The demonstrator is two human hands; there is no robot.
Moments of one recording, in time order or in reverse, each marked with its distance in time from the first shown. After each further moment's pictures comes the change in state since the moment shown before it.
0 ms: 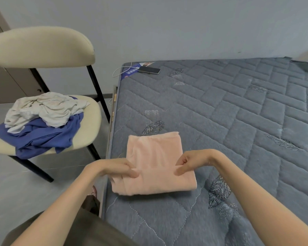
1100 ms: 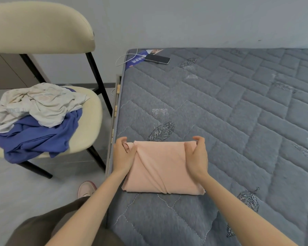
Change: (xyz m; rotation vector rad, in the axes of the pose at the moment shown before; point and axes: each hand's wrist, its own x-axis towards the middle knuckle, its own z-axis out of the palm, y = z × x) left_hand 0.098 -0.021 -0.022 -0.573 1.157 0.047; right_hand 0.112 0.018 0.002 0.384 1.289 0.055
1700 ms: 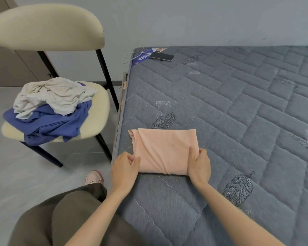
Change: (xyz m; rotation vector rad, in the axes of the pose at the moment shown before) left_hand -0.099 -0.022 -0.026 0.406 0.059 0.070; right_hand -0.065 0.027 -0.009 -0.119 0.081 0.155
